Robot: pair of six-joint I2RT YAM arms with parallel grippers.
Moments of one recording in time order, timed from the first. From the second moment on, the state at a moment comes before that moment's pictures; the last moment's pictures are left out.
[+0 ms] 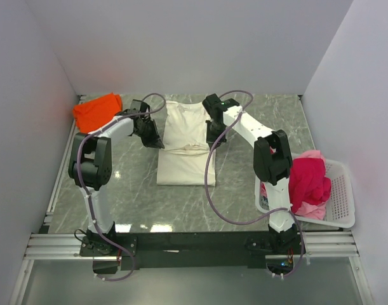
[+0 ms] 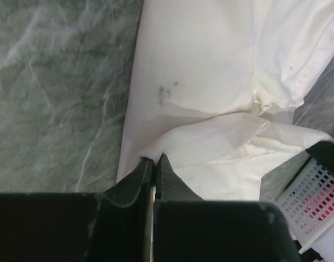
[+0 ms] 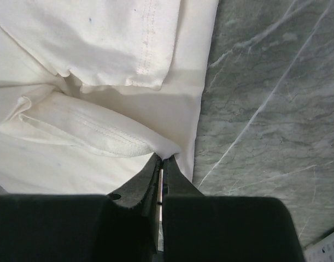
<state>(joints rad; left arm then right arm) -0.22 1.98 1.44 -0.58 0.35 -0.56 0.48 2.17 1.89 -1.06 -0.01 0.54</state>
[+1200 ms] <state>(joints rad) -0.21 1.72 1.12 -0.40 0.37 -0.44 0.57 2.05 1.81 -1.02 0.01 0.61</state>
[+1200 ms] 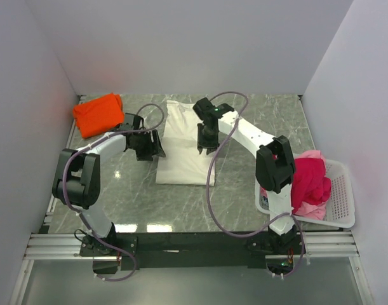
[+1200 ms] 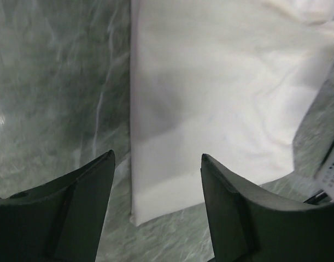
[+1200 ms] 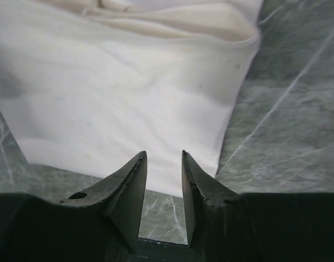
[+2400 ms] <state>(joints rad) -0.22 1.62 0.96 -0.45 0.34 -0.41 0.62 1.88 1.23 -0.81 -0.09 0.71</state>
